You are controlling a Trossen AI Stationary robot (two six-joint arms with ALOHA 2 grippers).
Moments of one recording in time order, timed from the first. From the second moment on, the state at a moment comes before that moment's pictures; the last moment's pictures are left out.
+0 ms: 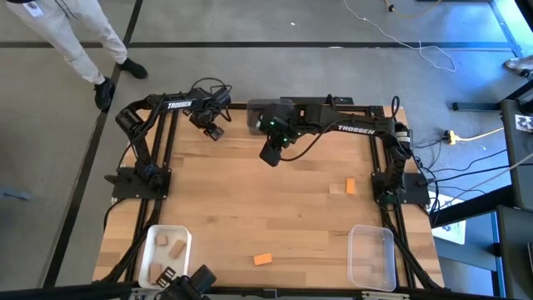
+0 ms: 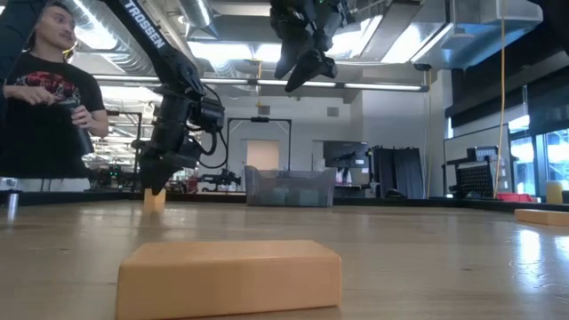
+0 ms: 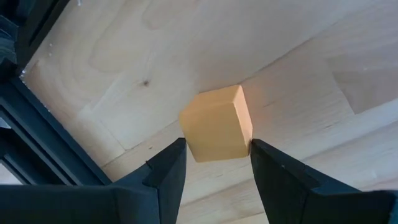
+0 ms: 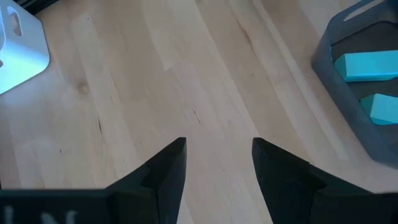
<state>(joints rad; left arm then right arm) 0.83 1.80 1.12 -0.88 -0.27 -0.12 -0.18 1.91 1.86 -0.96 -0.07 0.30</state>
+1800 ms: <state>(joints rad) 0.78 1.80 1.18 -0.83 -0.22 -0.05 -0.19 1.91 1.86 -0.96 -0.07 0.30</state>
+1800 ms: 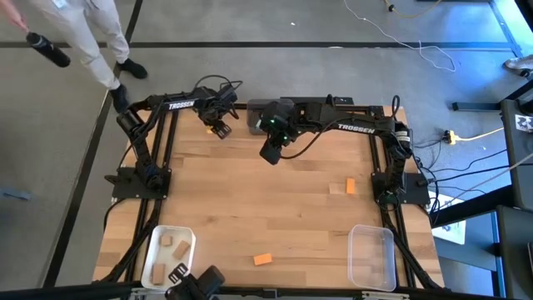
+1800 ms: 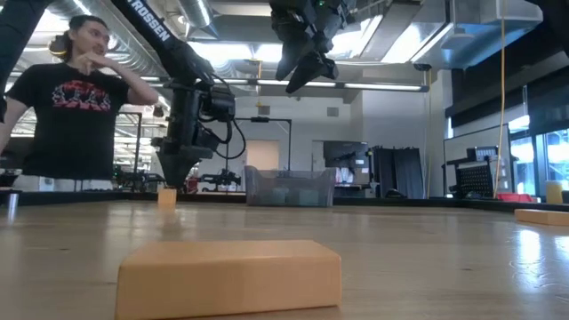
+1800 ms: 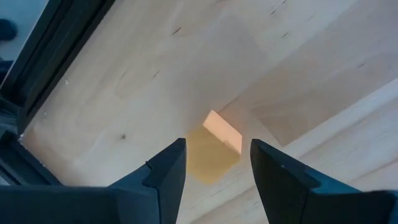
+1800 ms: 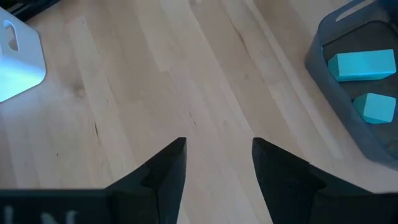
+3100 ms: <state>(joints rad) 0.67 1.83 1.18 -1.04 -0.19 -0.27 -0.19 1.91 1.86 -0.96 -0.07 0.30</state>
